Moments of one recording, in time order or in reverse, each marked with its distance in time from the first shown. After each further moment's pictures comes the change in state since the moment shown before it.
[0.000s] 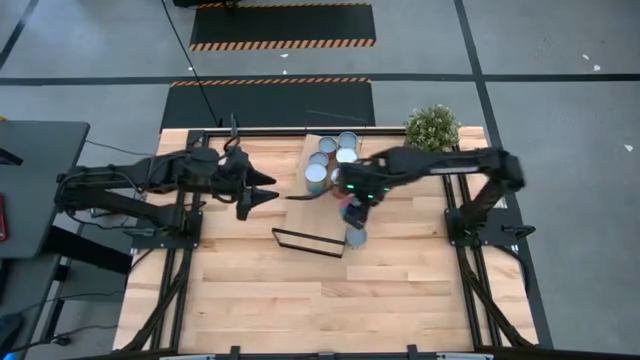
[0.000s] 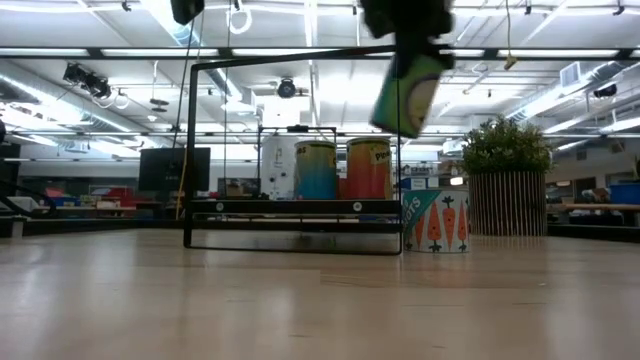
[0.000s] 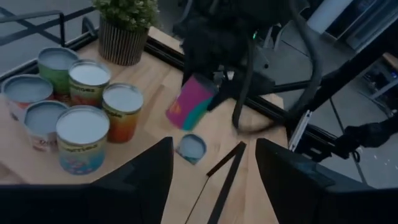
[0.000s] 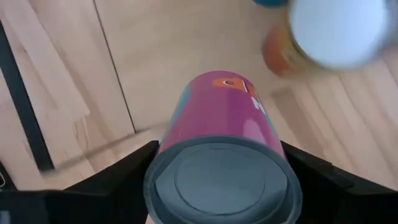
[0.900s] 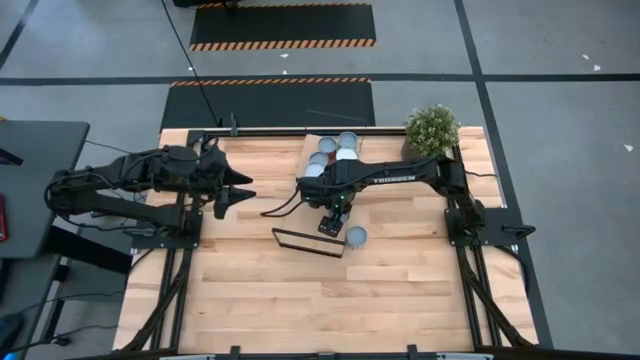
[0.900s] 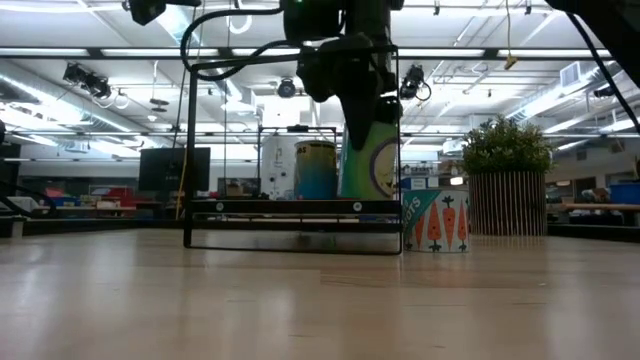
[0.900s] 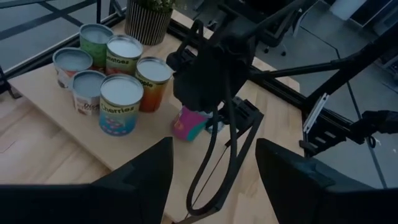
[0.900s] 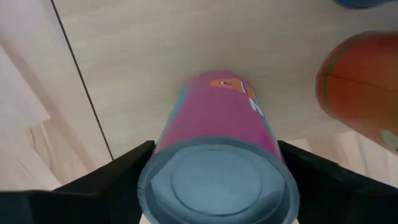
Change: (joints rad) left arm 0.017 -0.156 0.000 -0.244 -0.025 -0.008; right arm -0.036 0.446 0.319 -0.117 -0.080 -0.144
